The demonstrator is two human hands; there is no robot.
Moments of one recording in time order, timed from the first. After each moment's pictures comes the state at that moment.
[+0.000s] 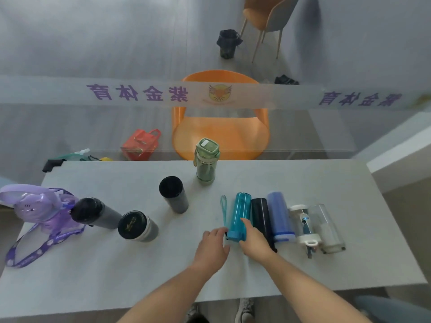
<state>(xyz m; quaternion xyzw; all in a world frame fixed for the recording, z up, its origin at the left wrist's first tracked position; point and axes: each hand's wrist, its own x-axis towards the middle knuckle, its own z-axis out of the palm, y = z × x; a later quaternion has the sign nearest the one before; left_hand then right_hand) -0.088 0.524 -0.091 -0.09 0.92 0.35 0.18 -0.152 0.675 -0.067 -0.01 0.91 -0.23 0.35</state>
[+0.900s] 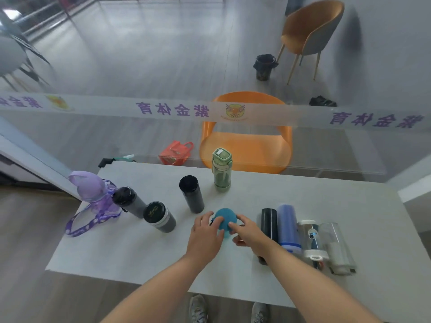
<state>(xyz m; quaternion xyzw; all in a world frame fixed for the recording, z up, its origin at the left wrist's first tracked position) -0.071 0.514 -0.015 -0.15 0.97 0.19 0.01 -0.167 0.655 -0.005 0.01 0.74 -0.50 0.45</state>
